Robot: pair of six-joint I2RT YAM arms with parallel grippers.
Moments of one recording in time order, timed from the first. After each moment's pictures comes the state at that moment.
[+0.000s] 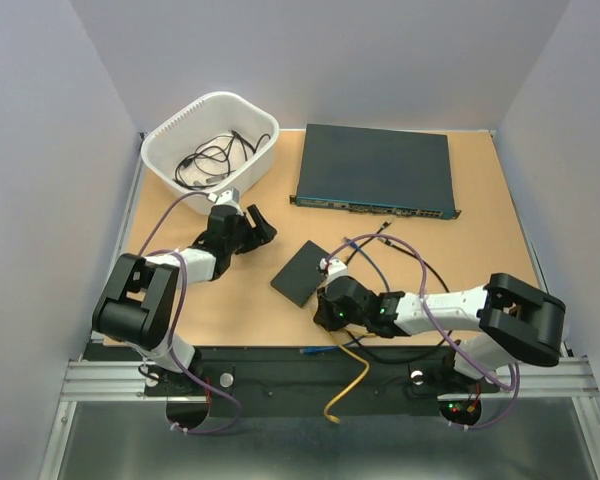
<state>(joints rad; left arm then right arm) -0.32 1.55 0.61 0.37 0.11 -0.67 1.13 1.47 0.57 0.13 0.15 0.64</state>
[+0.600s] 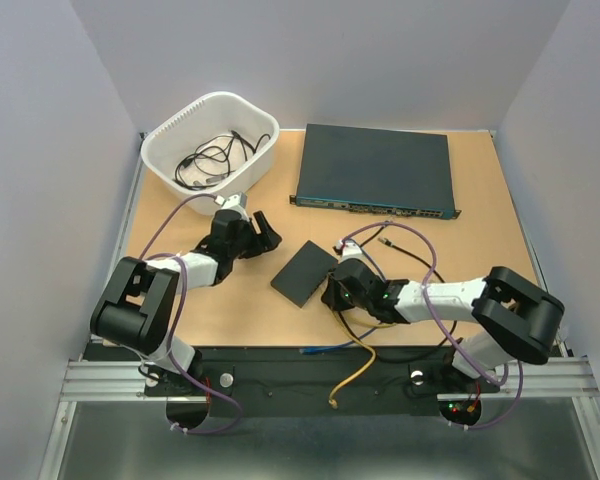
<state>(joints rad) -0.34 1.51 0.58 0.36 0.14 -0.63 0.97 1.46 0.55 0.16 0.21 0.71</state>
